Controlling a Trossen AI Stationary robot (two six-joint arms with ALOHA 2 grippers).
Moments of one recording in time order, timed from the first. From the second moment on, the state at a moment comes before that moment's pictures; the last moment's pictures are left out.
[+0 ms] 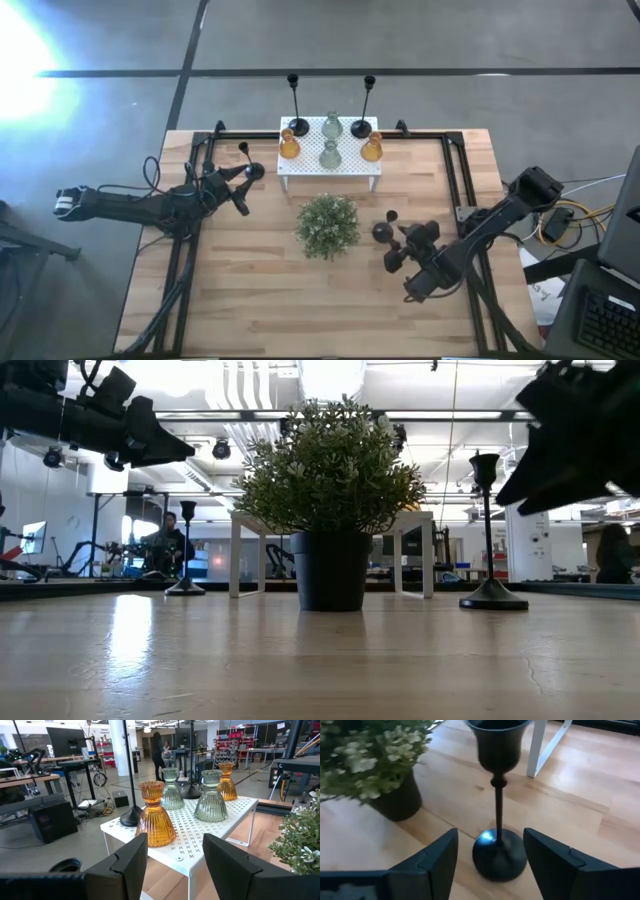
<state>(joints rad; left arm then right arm) -0.02 0.45 0.18 0.31 -0.75 0.05 0.70 1.51 0.81 -0.87 0.99 1.75</state>
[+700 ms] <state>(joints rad) -0.02 0.45 0.18 0.31 -0.75 0.05 0.54 1.51 0.72 -0.63 1.02 1.55</state>
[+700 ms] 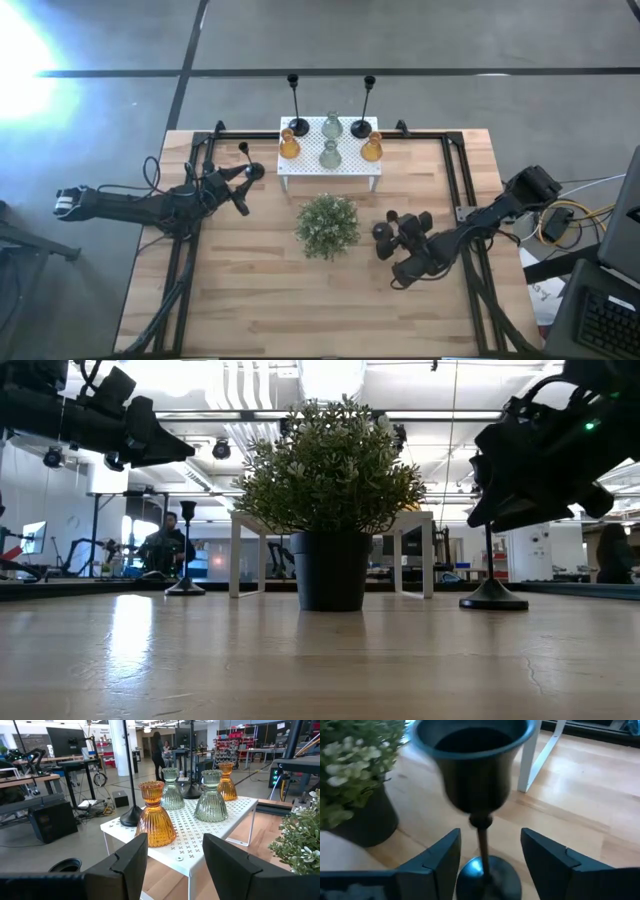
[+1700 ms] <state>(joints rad) -0.02 0.45 0.18 0.31 -0.75 0.05 0.34 1.20 1.22 -0.88 0.90 0.71</state>
